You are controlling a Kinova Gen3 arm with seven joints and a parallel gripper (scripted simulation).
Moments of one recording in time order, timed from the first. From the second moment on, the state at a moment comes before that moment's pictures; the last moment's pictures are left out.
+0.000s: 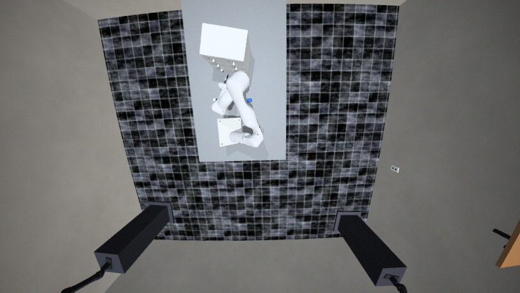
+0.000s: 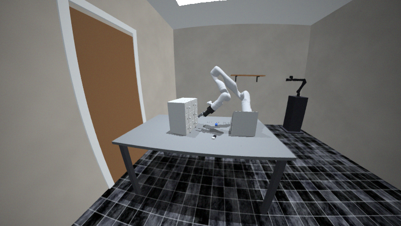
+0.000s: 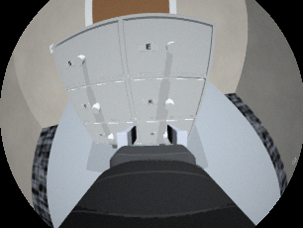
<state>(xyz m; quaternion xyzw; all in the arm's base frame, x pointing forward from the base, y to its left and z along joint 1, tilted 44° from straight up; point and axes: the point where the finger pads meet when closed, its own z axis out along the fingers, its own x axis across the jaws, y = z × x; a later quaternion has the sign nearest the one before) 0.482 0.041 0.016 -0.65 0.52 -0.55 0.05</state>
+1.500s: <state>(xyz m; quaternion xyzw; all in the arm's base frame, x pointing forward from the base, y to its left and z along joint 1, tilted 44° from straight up) 0.494 0.022 -0.004 -0.65 0.45 -0.61 0.11</state>
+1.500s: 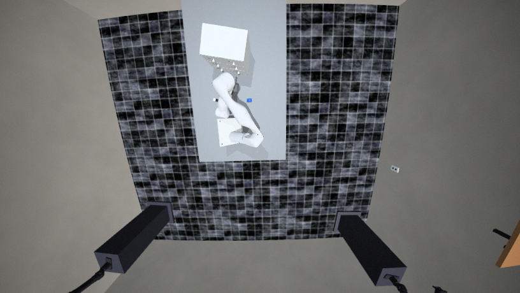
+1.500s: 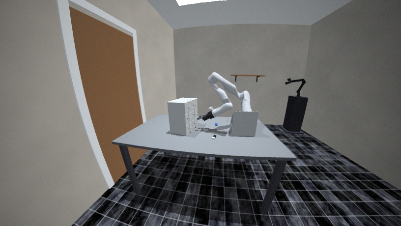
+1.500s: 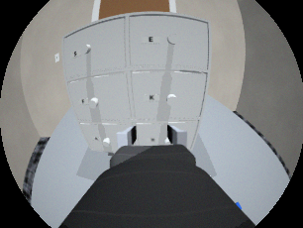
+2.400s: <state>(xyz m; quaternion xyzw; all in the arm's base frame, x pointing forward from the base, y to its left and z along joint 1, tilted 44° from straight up) 0.498 0.002 -0.025 -0.65 0.45 -0.61 0.12</state>
